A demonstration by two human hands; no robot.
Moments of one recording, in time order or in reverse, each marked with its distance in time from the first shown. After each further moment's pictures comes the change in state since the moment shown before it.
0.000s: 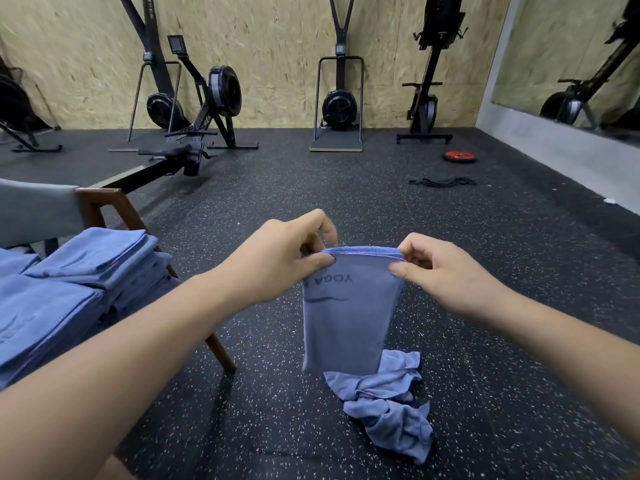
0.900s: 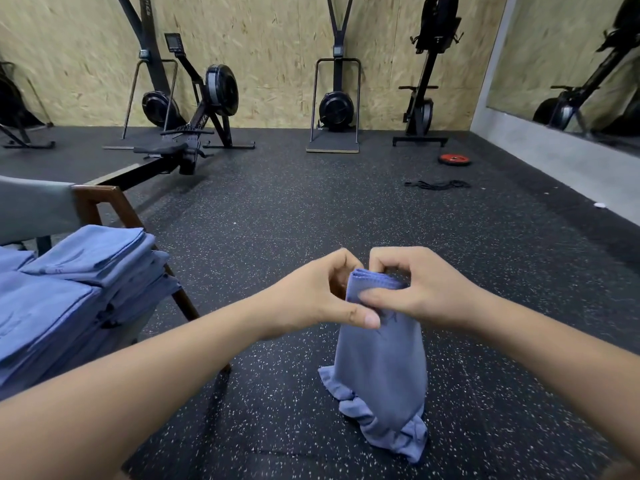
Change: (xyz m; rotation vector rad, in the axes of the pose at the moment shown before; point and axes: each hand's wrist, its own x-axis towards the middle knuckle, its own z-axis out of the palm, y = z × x) left_hand -0.013 0.006 0.056 -0.708 -0.315 -0.100; right_hand -0.010 -0.038 0.012 -0.004 -0.176 -0.233
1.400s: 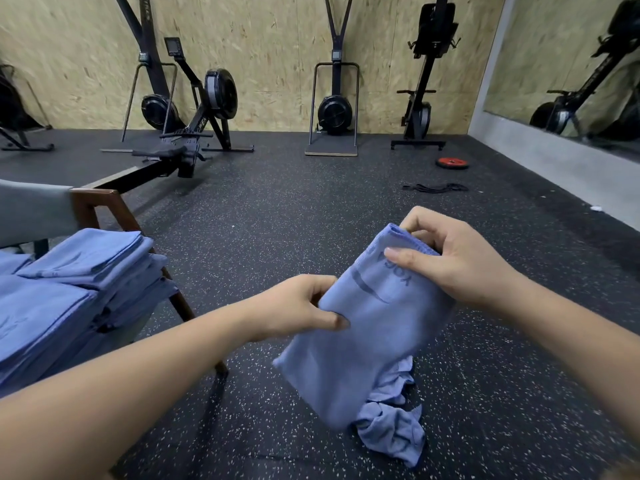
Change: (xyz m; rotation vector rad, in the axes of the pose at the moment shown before) left_hand 0.004 -0.031 -0.017 0.204 -0.043 -0.136; right_hand -0.008 -0.002 -0.037 0.157 0.183 0.053
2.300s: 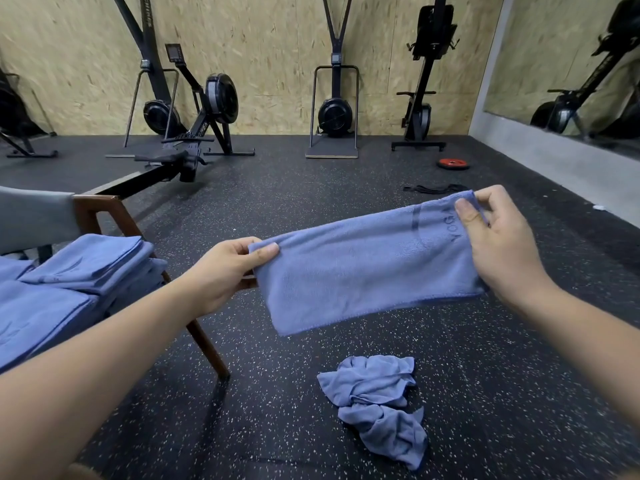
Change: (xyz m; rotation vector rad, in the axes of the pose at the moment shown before) left_hand -0.016 -0.023 -0.076 -0.460 0.409 -0.072; right_hand 0.005 0.051 -0.039 -0.170 0.619 0.064
